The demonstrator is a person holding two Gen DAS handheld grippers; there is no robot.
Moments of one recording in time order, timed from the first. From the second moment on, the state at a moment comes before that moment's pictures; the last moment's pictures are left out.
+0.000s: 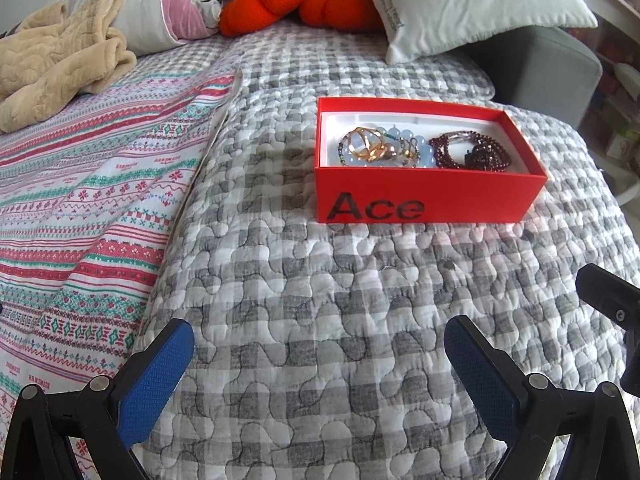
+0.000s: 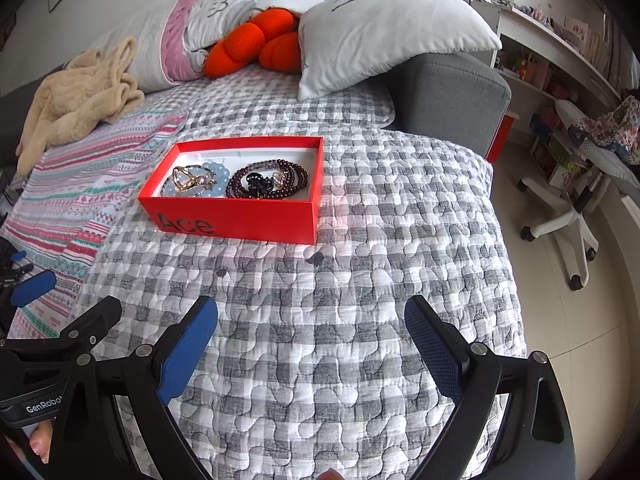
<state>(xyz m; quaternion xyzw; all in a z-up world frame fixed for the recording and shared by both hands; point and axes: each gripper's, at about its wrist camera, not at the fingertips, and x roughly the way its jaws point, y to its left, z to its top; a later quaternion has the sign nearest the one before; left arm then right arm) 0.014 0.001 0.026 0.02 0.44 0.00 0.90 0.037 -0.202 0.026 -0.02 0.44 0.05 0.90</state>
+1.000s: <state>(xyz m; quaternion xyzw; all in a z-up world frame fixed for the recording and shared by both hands) 0.014 0.004 0.025 0.01 0.44 0.01 0.90 0.038 -0.204 0.023 -0.02 0.44 0.05 0.90</state>
